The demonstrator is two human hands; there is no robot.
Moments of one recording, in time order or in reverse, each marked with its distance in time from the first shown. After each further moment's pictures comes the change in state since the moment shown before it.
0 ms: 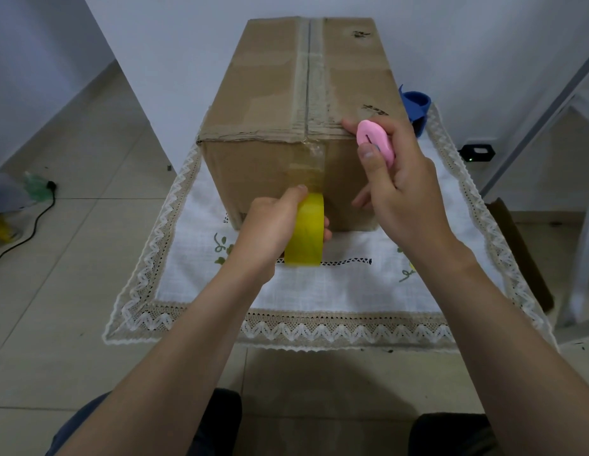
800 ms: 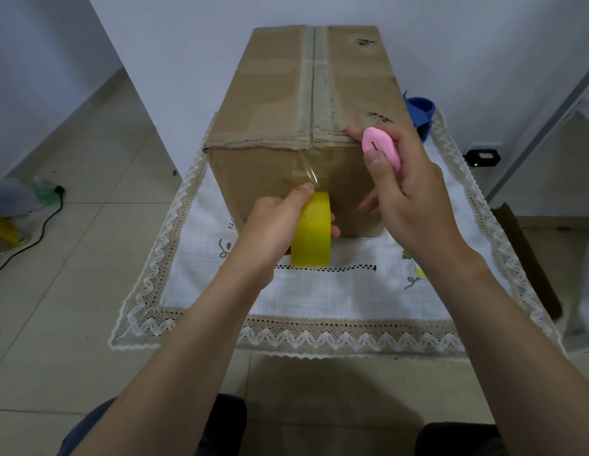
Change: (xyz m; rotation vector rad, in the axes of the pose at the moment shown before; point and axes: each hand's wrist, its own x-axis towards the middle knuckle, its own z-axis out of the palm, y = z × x) left_hand -0.001 0.006 -0.006 0.071 -0.059 0.039; right_hand 0.002 0.001 -0.003 0.008 -0.020 0.014
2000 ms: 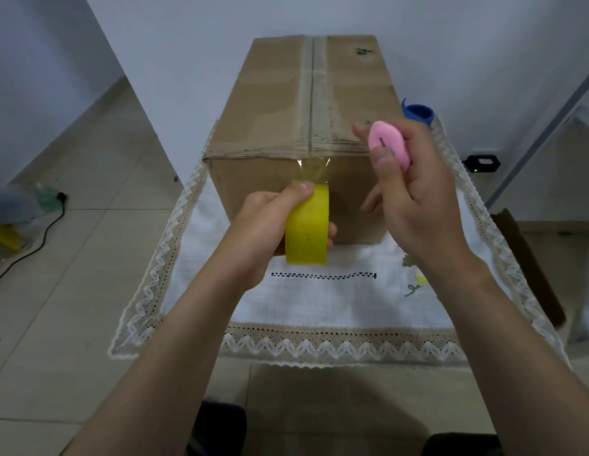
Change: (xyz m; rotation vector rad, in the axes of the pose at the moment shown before) left_hand -0.007 0.014 -0.012 -0.035 -0.111 0.144; right_hand 0.002 -0.010 -0.001 0.127 0.076 -0.089
